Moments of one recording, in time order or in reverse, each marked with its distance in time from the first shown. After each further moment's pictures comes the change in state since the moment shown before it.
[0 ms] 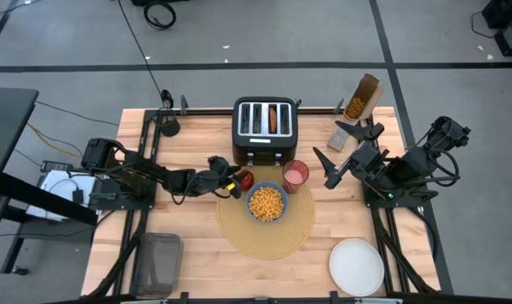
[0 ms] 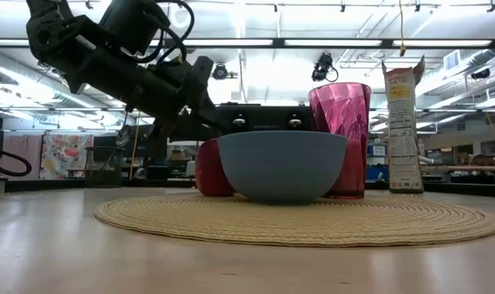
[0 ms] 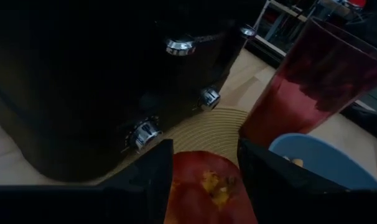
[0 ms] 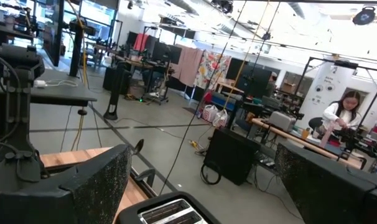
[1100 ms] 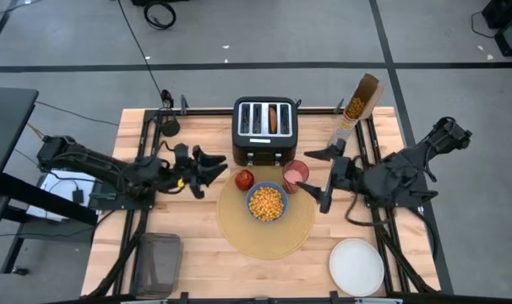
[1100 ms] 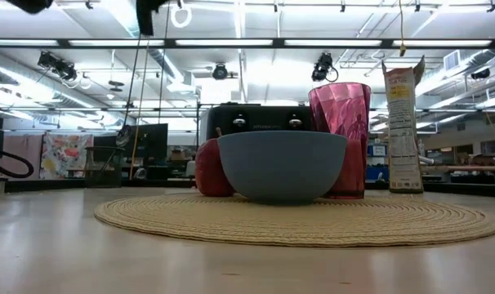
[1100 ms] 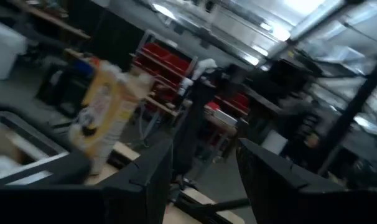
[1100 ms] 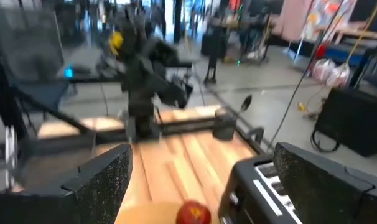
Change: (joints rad) left arm -0.157 -0.588 0.033 0.034 0.079 0.200; right arm -0.084 0.034 0.103 -0.852 -0.466 0.910
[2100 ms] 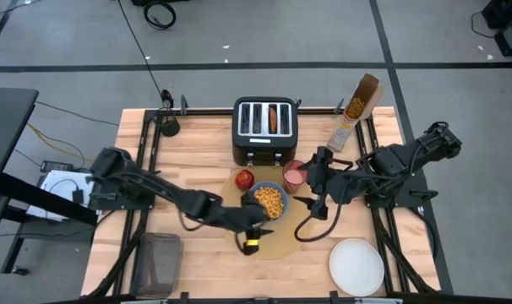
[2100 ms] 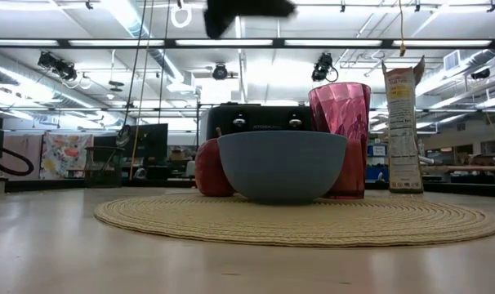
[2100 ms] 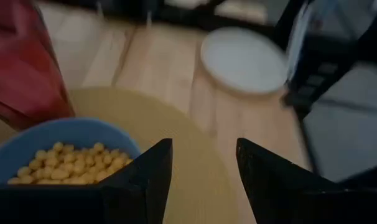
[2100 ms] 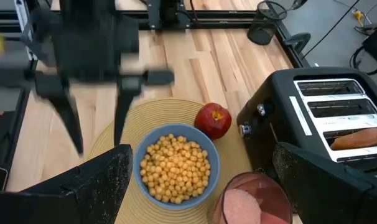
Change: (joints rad) left arm -0.139 0.718 0.699 -0.794 0.188 0.040; right arm -0.096 0.216 0.327 -0.637 -0.335 0.228
